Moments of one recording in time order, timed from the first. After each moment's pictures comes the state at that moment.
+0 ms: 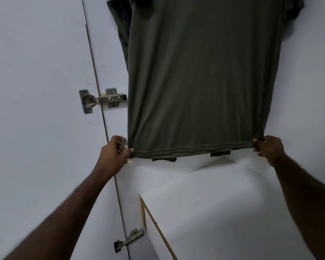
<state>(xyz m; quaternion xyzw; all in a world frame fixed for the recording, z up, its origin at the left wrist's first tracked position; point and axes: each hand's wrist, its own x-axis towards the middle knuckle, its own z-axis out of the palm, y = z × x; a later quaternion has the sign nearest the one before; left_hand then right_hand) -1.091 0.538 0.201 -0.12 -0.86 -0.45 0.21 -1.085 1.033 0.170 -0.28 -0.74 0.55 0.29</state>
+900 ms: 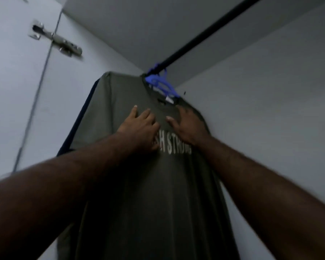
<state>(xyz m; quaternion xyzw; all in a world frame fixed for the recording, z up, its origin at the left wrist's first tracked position) -1.117 0.715 0.621 -0.31 -0.71 0.19 0.60 -1.095 0.906 0.634 -0.04 -0.78 0.06 0.62</state>
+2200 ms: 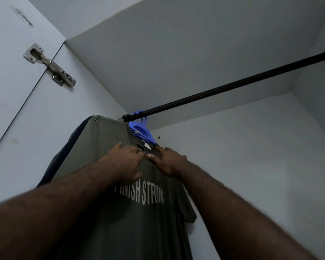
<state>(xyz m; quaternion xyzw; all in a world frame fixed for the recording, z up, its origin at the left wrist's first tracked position) -1.121 0.700 0.669 -0.43 -0.73 0.05 0.54 -1.051 0.860 0.684 -0.19 -0.86 -0.04 0.48</state>
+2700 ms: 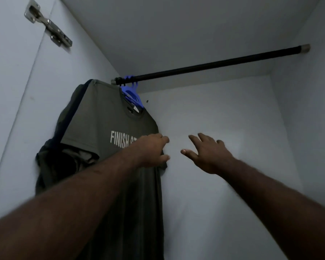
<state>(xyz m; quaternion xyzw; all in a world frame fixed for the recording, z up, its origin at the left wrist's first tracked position) -1.022 0.716 0.583 -0.60 -0.67 -0.11 0.42 -0.860 0.844 0.558 -0.32 -0.83 -0.21 0.41</state>
